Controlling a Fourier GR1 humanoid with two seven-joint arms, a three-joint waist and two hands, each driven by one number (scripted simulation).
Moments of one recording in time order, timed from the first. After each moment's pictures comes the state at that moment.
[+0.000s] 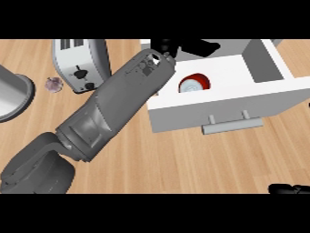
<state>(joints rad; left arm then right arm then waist) -1.43 0.00 -0.63 -0.36 0.53 0.74 -0.04 0.10 -0.06 -0.24 -2.12 -0.09 0.20 0.15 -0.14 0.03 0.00</state>
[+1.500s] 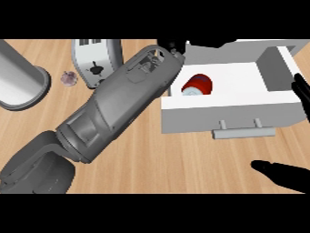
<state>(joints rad) -1.45 0.00 -0.61 -0.43 0.71 0.84 -0.12 0.00 -0.26 -0.03 -2.13 0.61 0.15 0.01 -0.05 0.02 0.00</state>
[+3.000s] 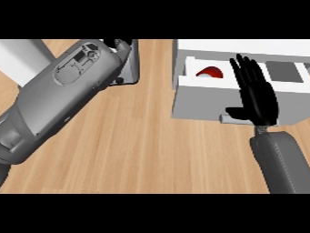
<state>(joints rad) -1.26 0.31 -0.63 -0.86 0.59 0.79 0.17 -0.42 -0.18 -0.01 -1.17 1.16 -0.40 -0.11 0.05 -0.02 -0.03</state>
